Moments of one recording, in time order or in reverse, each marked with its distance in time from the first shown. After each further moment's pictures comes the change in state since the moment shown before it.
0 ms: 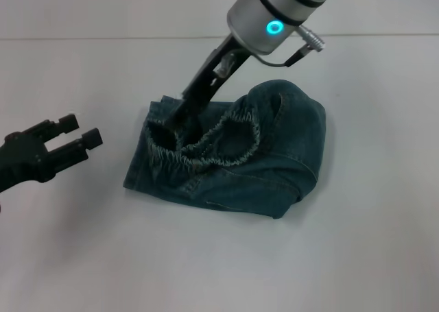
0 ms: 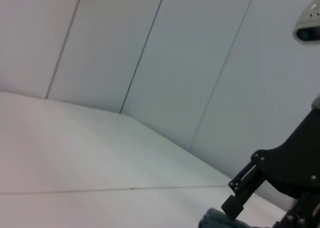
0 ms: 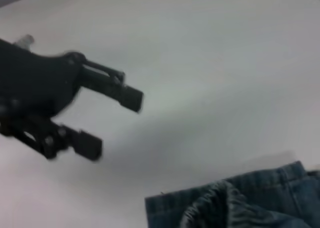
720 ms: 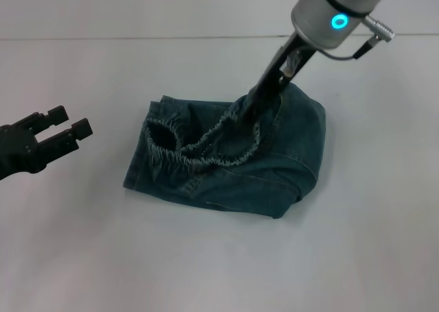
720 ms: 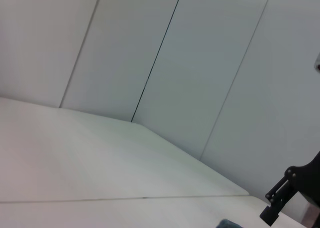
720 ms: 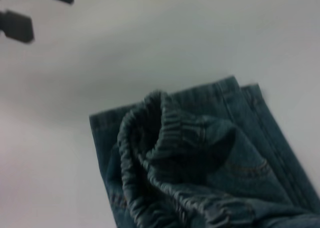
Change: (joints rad) left arm -0.002 0.009 -0.008 0.003 -0.018 -0.012 -0.019; right arm -0.109 -0.021 0.000 -0.200 -0.200 -0.168 0.082
